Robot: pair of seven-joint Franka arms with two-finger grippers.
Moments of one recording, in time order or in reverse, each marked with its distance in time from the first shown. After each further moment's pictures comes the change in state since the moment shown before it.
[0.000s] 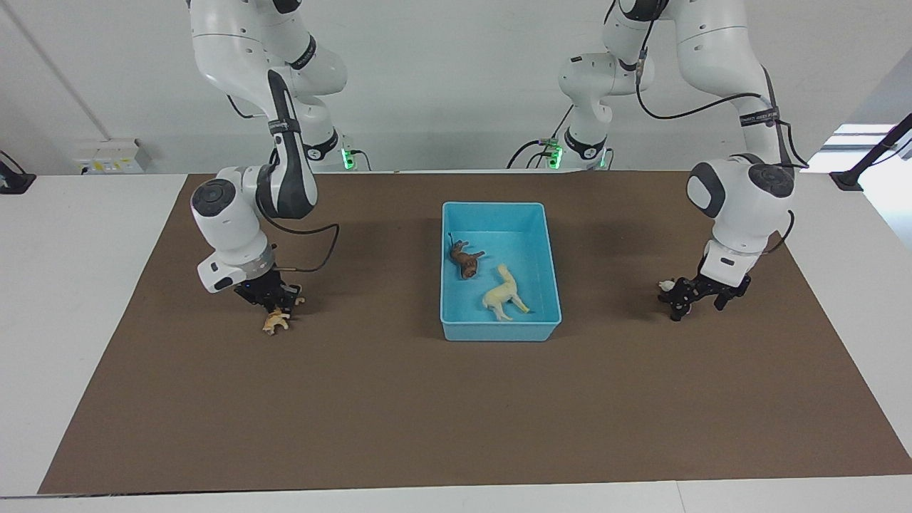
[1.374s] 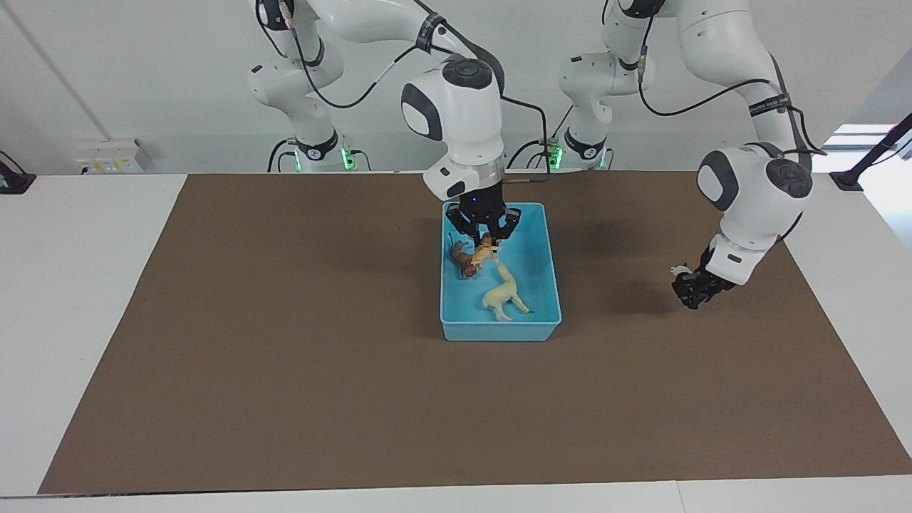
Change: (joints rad) left arm -0.007 -0.051 -0.019 0.168 0.000 -0.351 -0.067; right arm 0.648 0.127 0.014 0.577 -0.011 -0.299 0.811
